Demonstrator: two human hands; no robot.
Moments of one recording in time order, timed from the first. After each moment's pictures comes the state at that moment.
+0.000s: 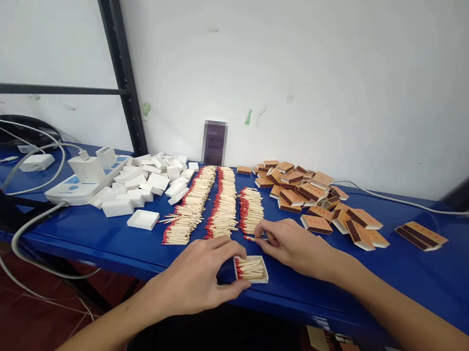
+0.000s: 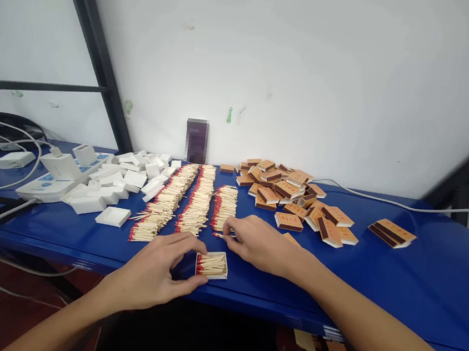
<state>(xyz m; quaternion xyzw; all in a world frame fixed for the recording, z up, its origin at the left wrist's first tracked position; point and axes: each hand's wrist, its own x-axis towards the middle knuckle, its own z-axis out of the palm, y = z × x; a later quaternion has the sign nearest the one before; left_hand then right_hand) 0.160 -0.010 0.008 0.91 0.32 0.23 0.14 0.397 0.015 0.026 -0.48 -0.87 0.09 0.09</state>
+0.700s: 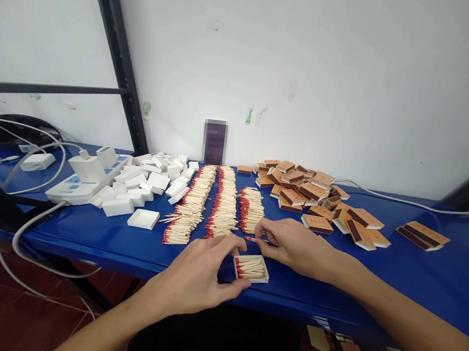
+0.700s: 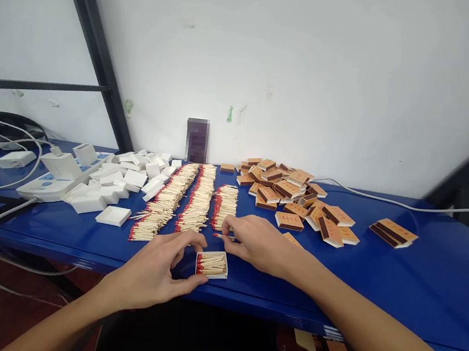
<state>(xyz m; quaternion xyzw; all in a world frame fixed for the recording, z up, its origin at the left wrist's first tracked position) 0.161 -0.012 0.009 0.89 0.35 0.23 0.16 0.392 0.008 0.032 -0.47 -0.87 0.09 0.11</state>
